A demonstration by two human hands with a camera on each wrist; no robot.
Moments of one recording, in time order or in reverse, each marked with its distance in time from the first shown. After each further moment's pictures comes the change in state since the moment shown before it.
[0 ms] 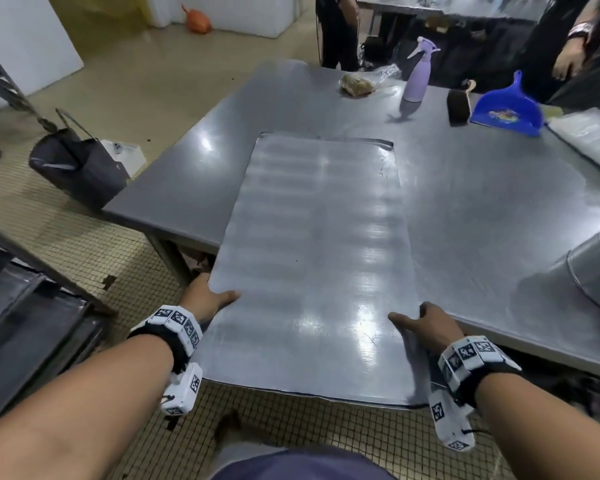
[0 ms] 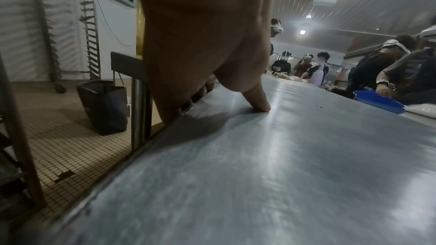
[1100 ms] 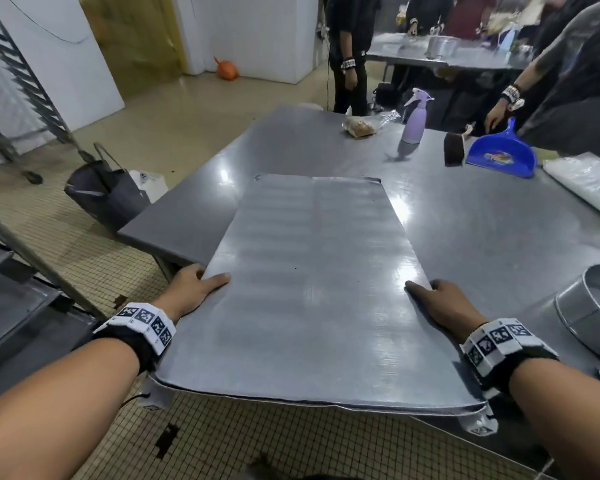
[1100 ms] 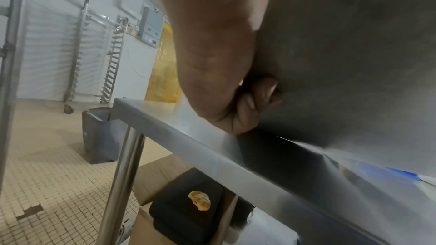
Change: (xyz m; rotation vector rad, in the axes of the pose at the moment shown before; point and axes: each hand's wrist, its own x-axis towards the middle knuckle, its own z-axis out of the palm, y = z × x) left_hand -0.041 0.087 -0.026 -0.153 0.089 0.134; right_hand 0.001 -0.026 -0.108 0.364 0.174 -0.303
